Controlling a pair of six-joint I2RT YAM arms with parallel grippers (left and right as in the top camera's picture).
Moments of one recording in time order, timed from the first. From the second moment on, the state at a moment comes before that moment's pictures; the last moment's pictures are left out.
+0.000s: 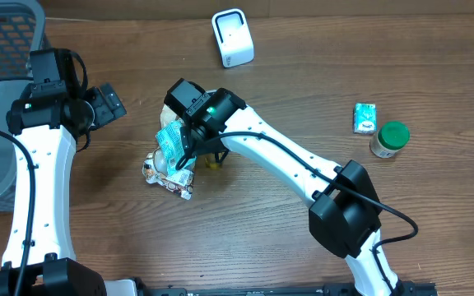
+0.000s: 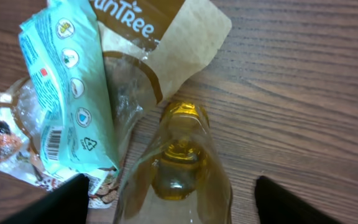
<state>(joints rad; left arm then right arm) 0.17 1.54 1.41 -0.95 -0.07 -0.36 0.83 2.18 1.99 -1.16 0.10 0.62</state>
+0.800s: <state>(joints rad) 0.17 1.54 1.41 -0.95 -0.07 -0.36 0.64 2.18 1.99 -1.27 0.19 0.62</state>
